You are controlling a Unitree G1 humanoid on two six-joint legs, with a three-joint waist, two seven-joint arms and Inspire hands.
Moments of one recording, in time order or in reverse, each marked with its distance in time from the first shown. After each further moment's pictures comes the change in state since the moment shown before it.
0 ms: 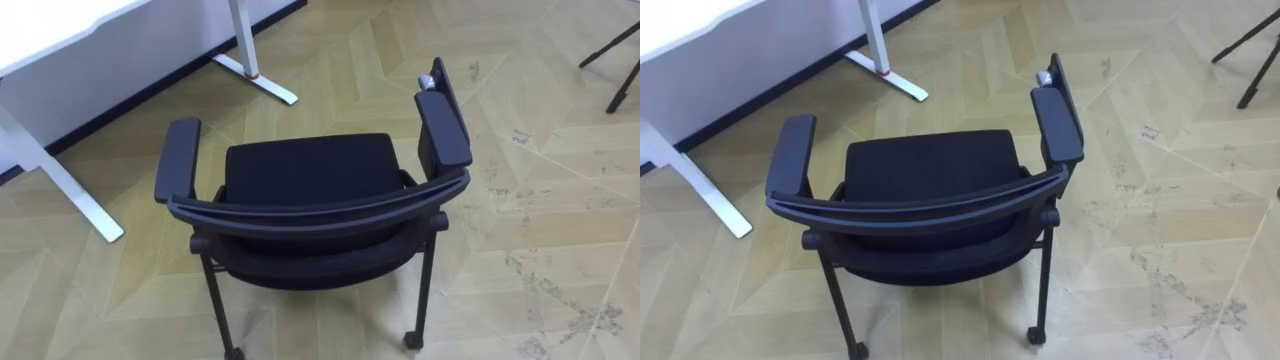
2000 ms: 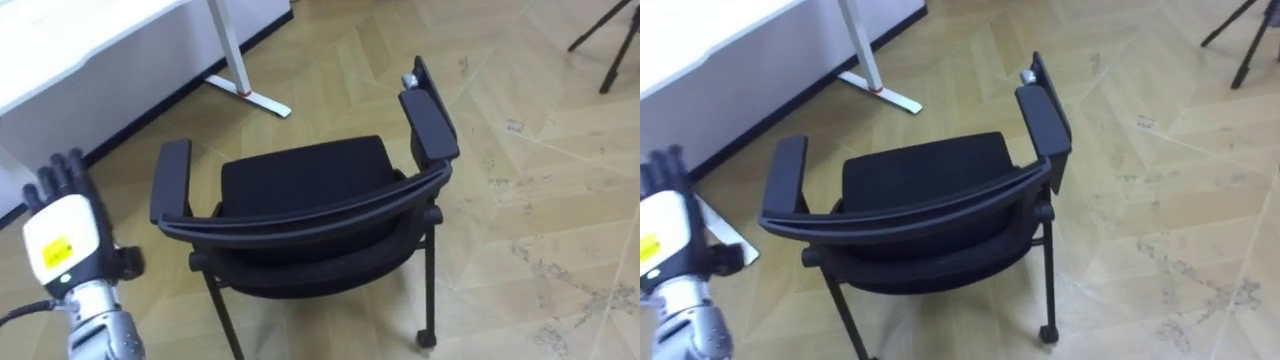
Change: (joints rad) left arm -0.112 0.074 0.071 -0.614 0.971 0.053 0.588; right arm -0.025 -0.054 -0.180 0.024 -0.064 -0.015 -0.071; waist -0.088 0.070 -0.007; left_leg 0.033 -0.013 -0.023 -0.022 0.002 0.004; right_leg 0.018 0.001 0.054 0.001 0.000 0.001
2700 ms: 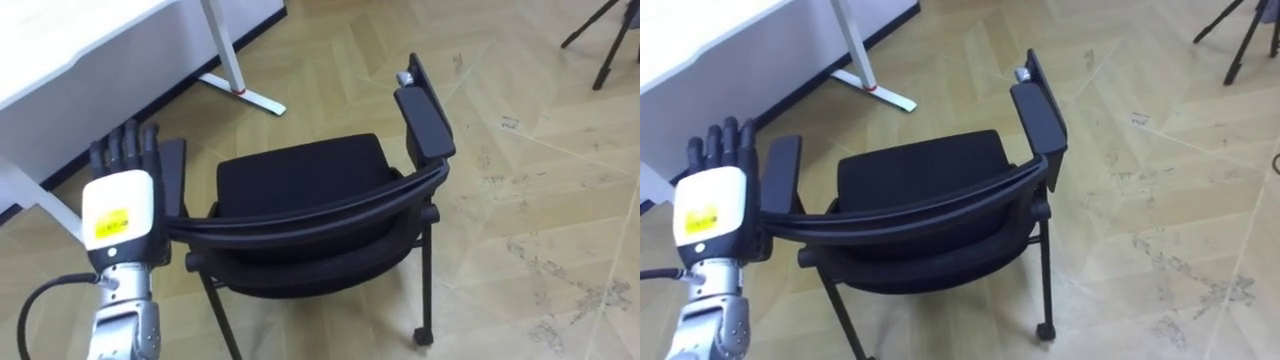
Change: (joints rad) left arm 0.001 0.064 -0.115 -0.094 0.168 0.002 -0.080; right arm -0.008 -0.004 0.028 0.016 0.003 -0.022 0.033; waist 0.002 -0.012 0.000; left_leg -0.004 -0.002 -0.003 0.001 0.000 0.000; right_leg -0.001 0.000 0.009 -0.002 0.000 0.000
